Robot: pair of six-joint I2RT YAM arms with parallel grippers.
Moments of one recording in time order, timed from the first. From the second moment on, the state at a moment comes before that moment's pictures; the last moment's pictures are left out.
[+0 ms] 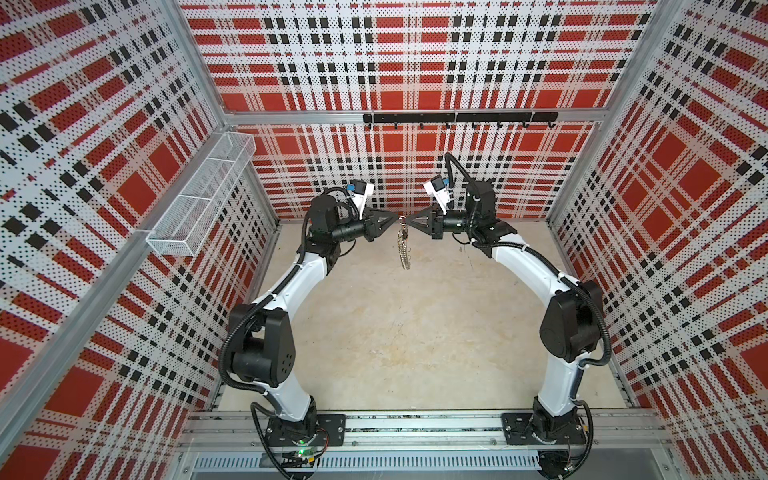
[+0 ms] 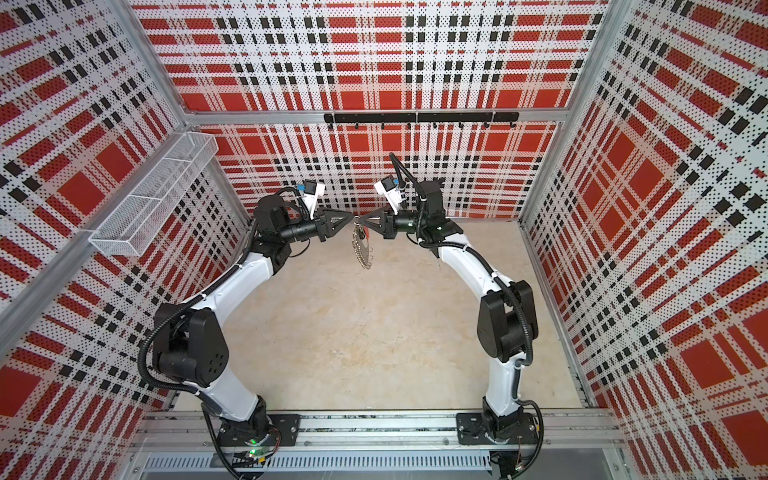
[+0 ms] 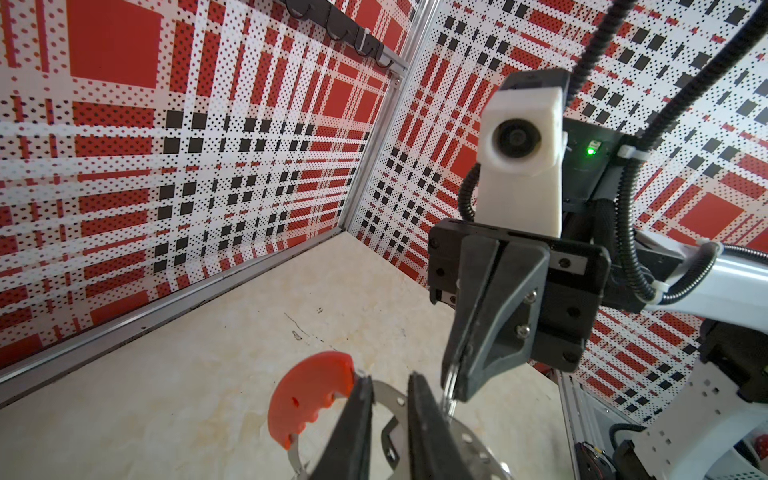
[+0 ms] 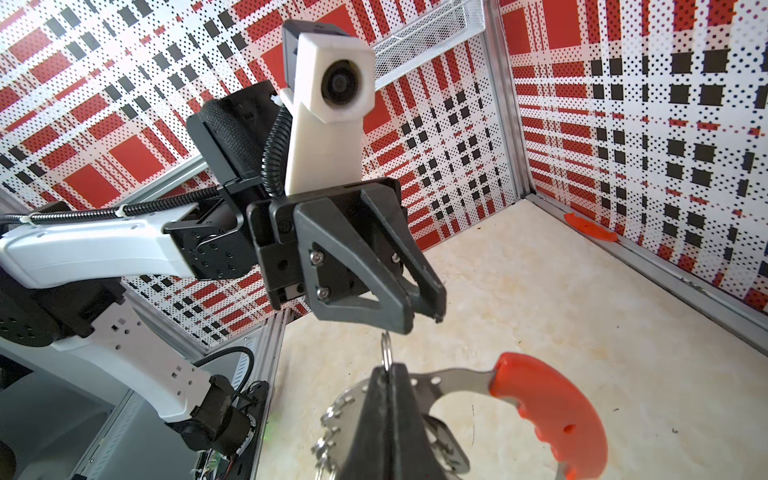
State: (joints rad) left arm -0.20 1.69 1.37 0.28 0.96 -0.36; right arm 0.41 1.91 1.73 0.03 -1.03 0.26
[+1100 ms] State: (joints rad) left arm -0.22 1.70 1.39 0.31 1.02 -0.44; right arm 0.40 1.91 1.74 0.03 -1.01 0.25
